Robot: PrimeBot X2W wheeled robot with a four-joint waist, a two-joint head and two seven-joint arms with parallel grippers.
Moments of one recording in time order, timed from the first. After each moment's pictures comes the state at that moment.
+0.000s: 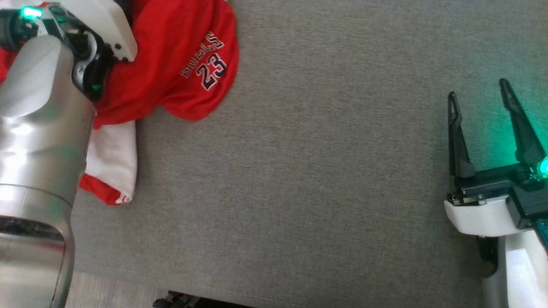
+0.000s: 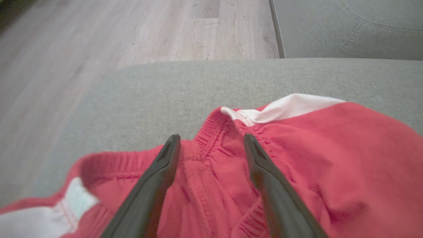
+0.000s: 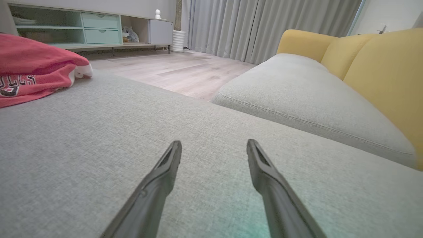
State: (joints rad) left arm -1.18 0.23 -0.43 1.00 -0.54 -0.13 0.19; right arm -0.12 -0.06 -0.05 -0.13 -0.27 0.13 -0.26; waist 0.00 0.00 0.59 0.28
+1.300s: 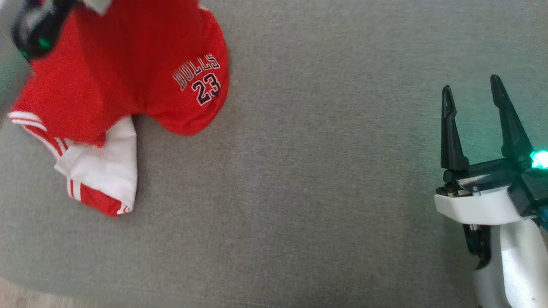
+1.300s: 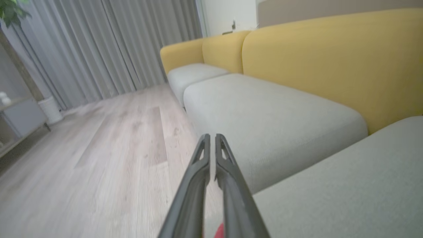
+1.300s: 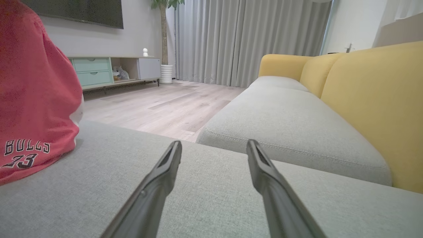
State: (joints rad) left arm -1.42 0.57 -1.15 0.59 -1.04 -0.13 -0.14; right arm -0.17 -0.06 -0.02 -0.07 -0.12 0.13 -0.26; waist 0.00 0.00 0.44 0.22
